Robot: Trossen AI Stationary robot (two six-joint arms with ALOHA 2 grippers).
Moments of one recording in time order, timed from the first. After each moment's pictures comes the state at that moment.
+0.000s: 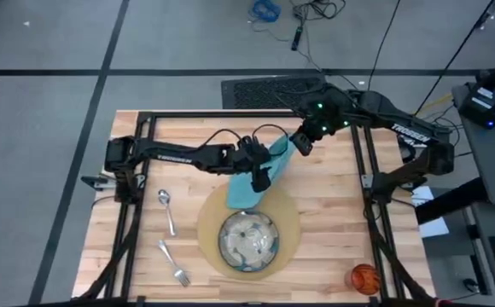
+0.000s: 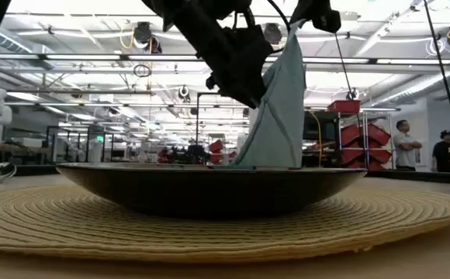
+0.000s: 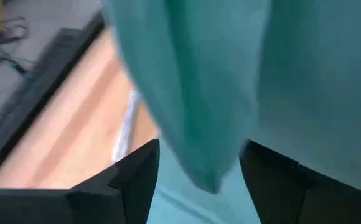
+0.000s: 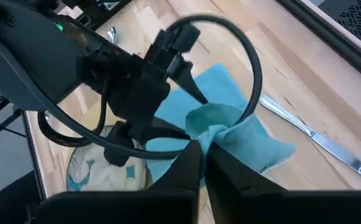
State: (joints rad) left arm 0.08 1.84 1.38 -0.27 -0.31 -0.09; right arm -0.33 1.39 1.63 -1.10 -0.15 0.36
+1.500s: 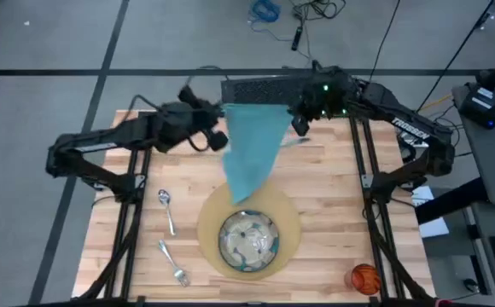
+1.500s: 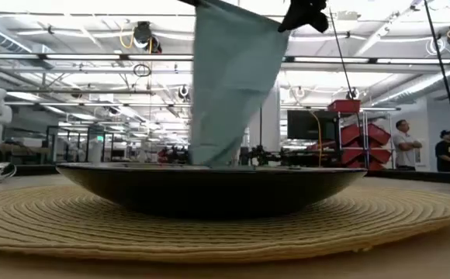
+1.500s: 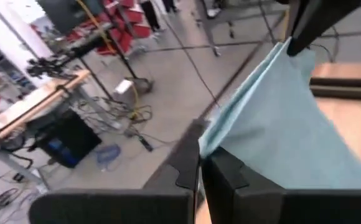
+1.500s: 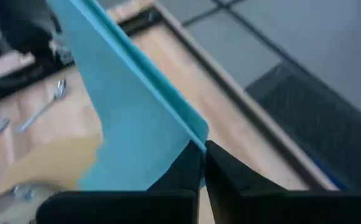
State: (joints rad) left arm 0.19 1.26 1.40 -0.41 -0.58 0.24; right arm -0.50 1.39 1.66 -0.89 -0.04 0.11
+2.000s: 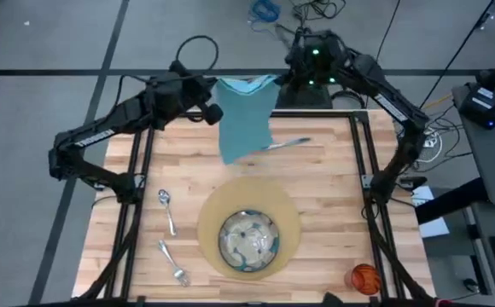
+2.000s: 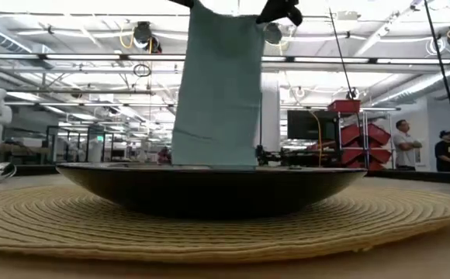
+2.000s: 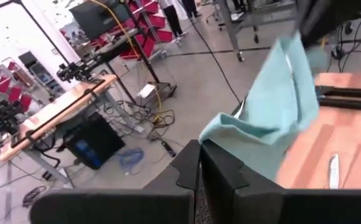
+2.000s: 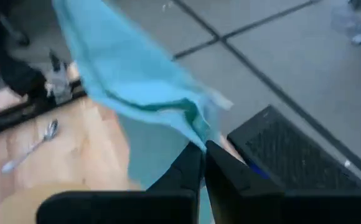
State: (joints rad) left arm 0.36 1.29 1.50 -0.44 -0.47 0.33; right arm -0.54 1.74 2.18 -1.08 -0.10 0.01
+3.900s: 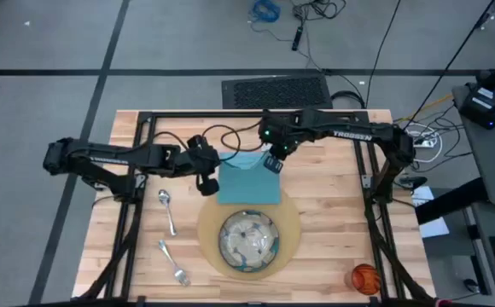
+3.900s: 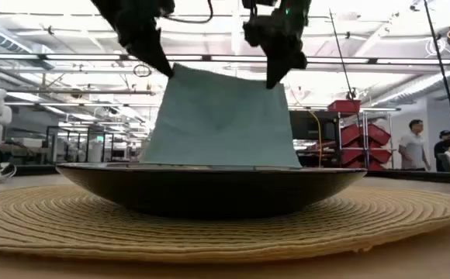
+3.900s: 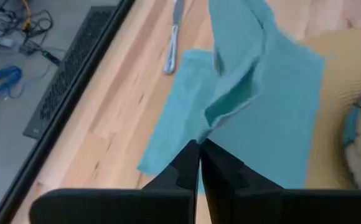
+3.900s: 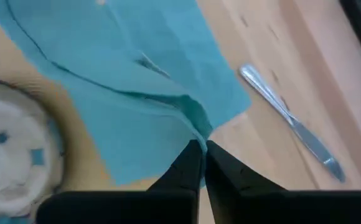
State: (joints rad) left arm 0.01 1.25 0.97 -0.56 -0.37 -0.09; right arm -0.24 1.76 1.67 -1.13 0.04 0.25
